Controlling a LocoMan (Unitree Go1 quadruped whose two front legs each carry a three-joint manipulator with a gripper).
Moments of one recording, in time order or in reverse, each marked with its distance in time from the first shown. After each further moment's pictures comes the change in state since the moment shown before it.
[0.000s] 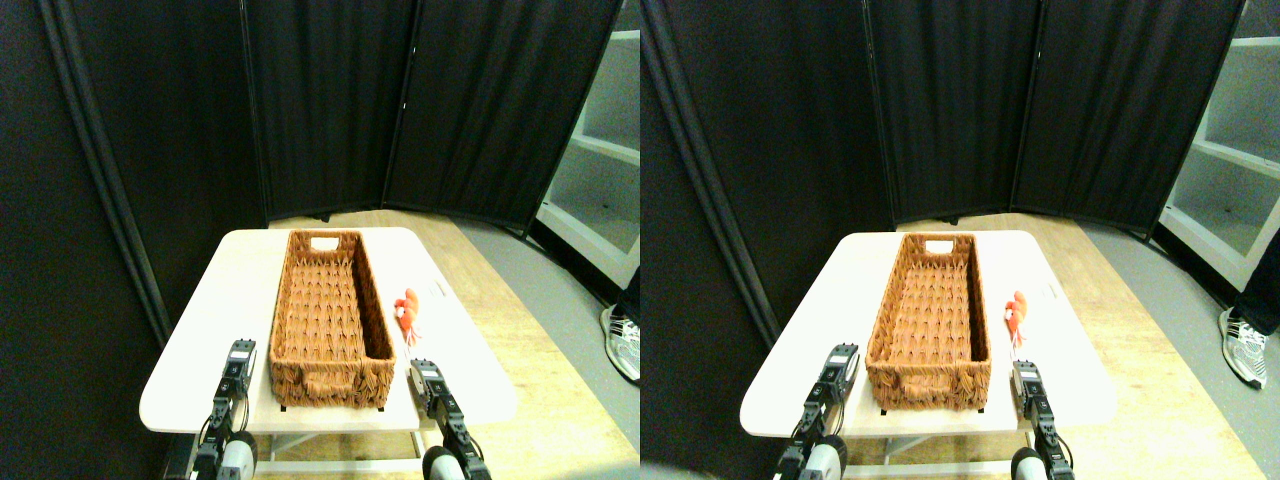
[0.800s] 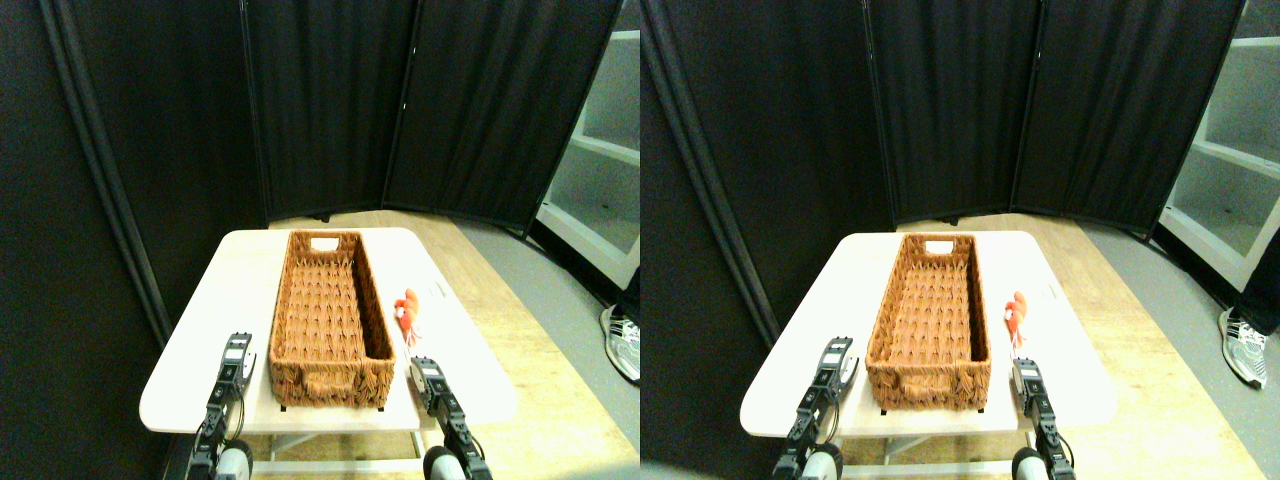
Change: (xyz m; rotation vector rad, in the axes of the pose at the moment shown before) right arm 0.001 0.001 0.007 0.018 -0.038 0.027; left arm -0.003 0.003 0.003 -0.118 -0.096 -0.069
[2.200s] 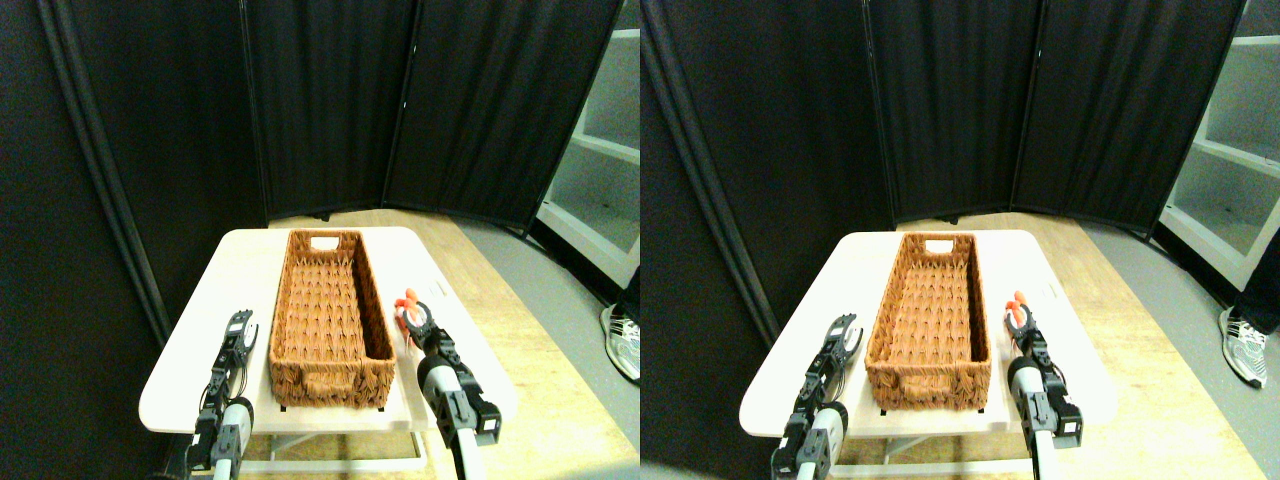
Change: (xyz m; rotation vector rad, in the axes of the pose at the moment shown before) right arm 0.039 0.000 0.047 0.952 0.029 -0.094; left arm 0.035 0.008 0.012 -0.185 -0.034 -0.034
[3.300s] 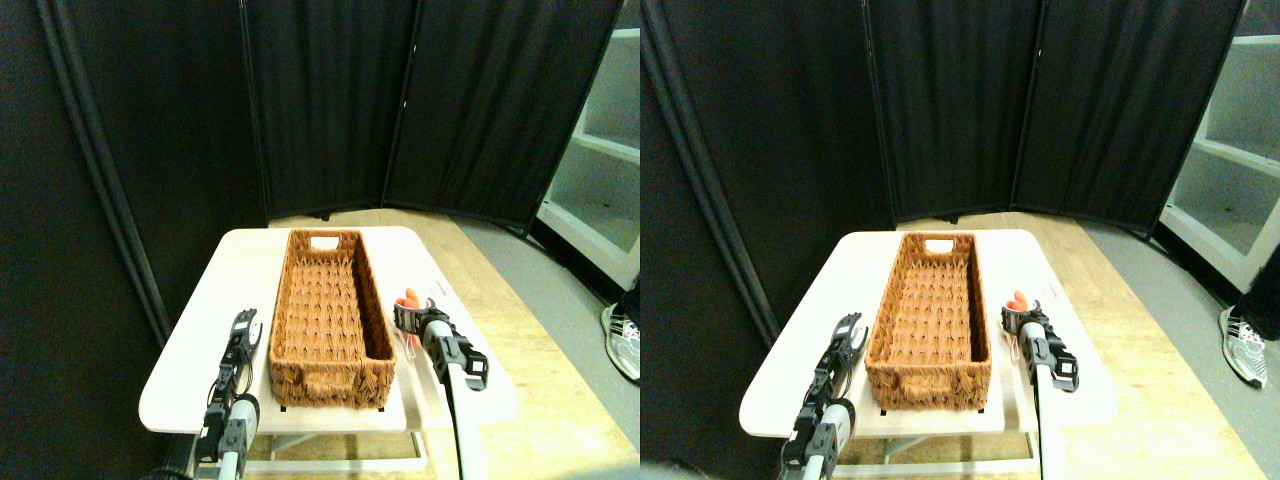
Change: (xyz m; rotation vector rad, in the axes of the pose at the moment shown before) right arm 0.053 -0.031 -0.003 0.456 0.199 -0.167; left arm 0.008 -0.002 -0.006 -0.014 0.010 0.021
